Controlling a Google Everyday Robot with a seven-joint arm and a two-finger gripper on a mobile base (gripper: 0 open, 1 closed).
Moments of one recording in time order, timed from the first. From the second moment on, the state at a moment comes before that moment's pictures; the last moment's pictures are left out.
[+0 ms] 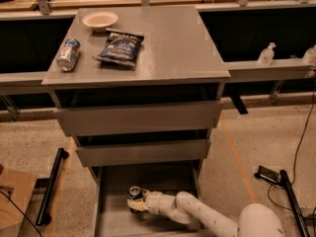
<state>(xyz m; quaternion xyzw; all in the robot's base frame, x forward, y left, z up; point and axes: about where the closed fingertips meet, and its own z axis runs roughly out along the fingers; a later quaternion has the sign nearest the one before) 0.551 0.120 0.214 -0.34 0.71 0.46 0.41</state>
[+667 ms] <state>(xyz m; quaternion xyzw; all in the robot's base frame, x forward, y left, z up) 0.551 0.123 0.192 -0.32 0.72 0.45 0.41</state>
